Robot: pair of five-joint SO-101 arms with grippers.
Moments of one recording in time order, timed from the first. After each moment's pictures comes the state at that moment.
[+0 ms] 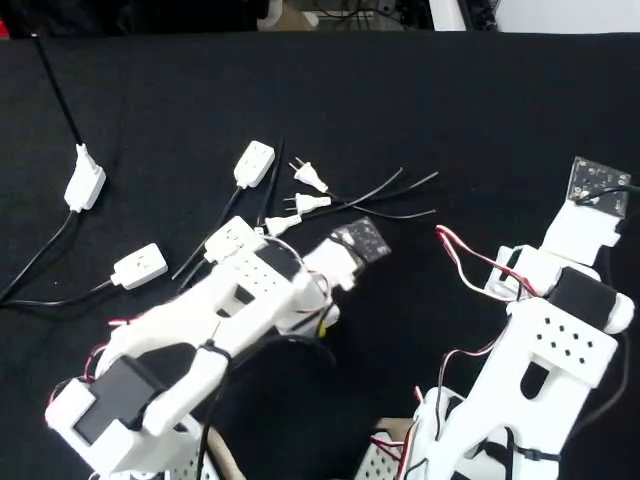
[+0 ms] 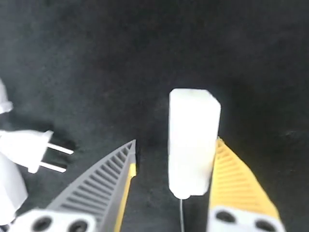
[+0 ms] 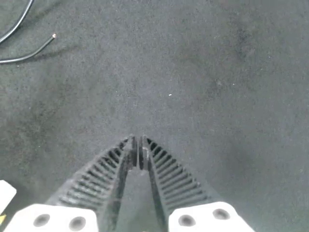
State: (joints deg) left arm 32.6 -6.5 39.5 52.9 -21.8; right arm 31.5 -44.7 39.8 79.1 4.7
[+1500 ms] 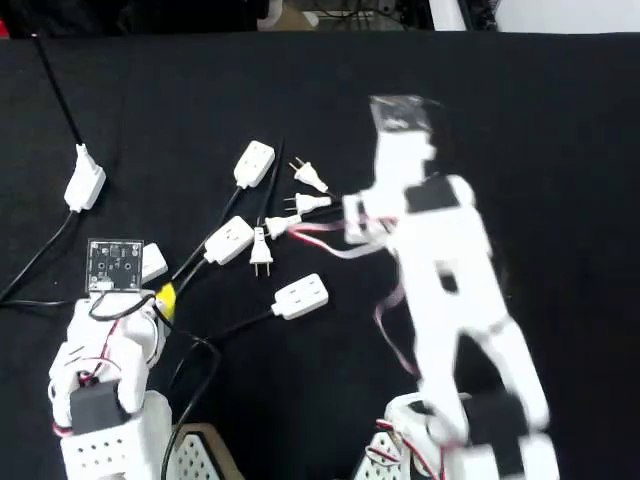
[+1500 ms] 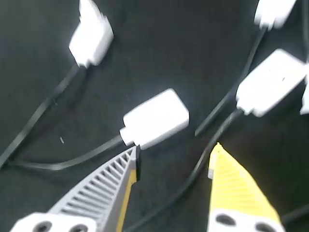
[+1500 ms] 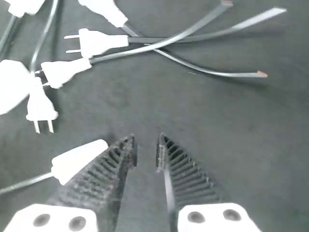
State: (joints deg) left arm -18.7 -102.7 87.5 67.6 -16.1; right arm -12.1 -12.4 22.4 71.3 -10.6
